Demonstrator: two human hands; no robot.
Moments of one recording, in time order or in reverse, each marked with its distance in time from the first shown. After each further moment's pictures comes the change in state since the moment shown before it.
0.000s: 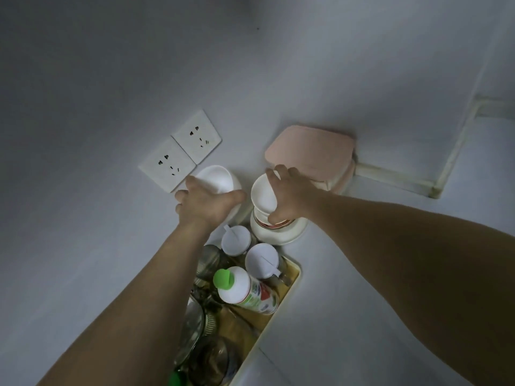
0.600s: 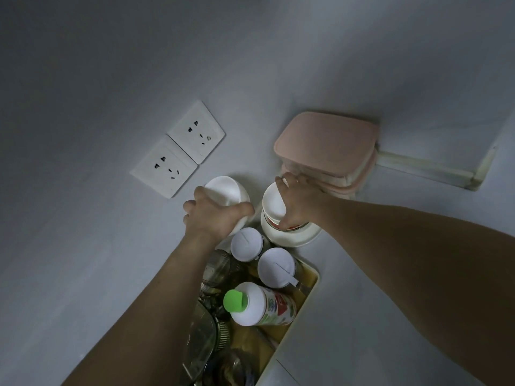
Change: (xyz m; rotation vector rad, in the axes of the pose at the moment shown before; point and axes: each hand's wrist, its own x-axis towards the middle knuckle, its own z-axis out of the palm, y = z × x) left_hand 0.037 -0.023 0.019 0.066 -0.100 -0.060; right_hand 0.039 0.005 0.049 0.025 -0.144 0.032
